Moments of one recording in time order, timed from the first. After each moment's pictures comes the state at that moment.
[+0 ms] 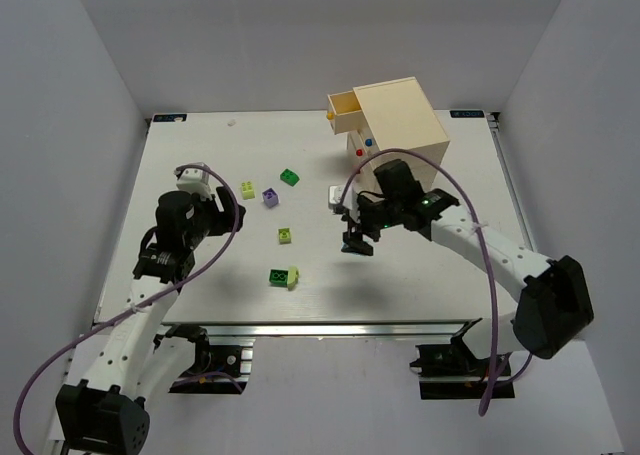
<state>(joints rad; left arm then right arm) -0.17 0.84 0.69 -0.26 0.11 -0.28 0.63 1.38 1.08 -0.52 -0.68 -0.75</state>
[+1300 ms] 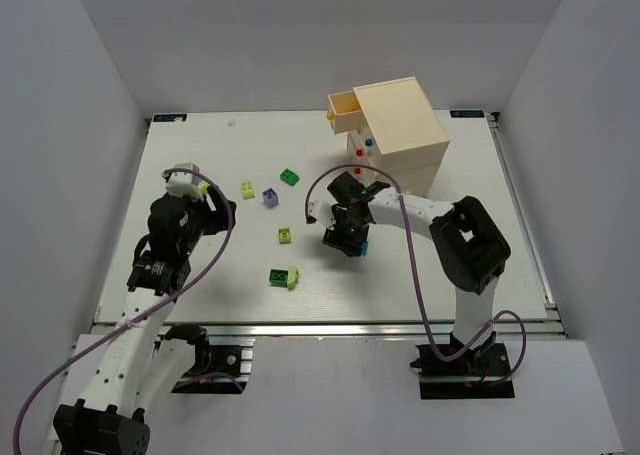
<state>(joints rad) -0.17 0.74 0.69 -0.26 0.00 -0.27 0.73 1.91 1.29 -0.65 -0.15 -0.63</state>
